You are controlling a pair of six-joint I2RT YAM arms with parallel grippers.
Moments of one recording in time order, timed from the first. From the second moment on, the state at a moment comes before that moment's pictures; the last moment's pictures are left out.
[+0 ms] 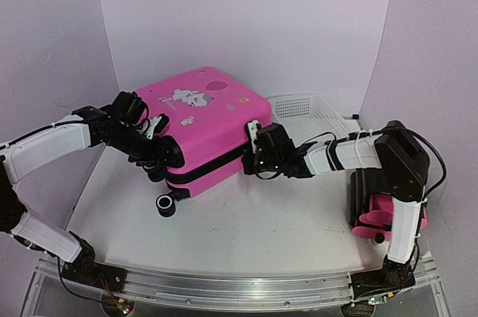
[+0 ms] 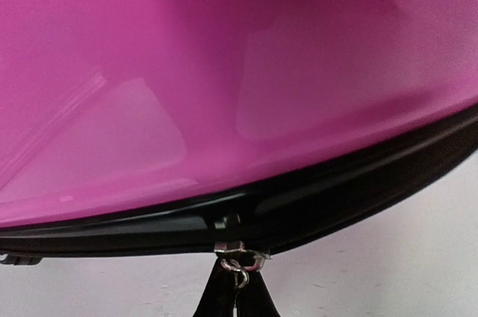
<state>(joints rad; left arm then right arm) -0.51 1.36 1.13 -0.72 0.31 -0.32 0.80 1.97 1.22 0.13 0.08 0.36</state>
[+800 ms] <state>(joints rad) -0.64 1.35 1.28 -0.67 0.16 -0.38 0.75 2.06 1.32 0.13 -0.21 0.46</state>
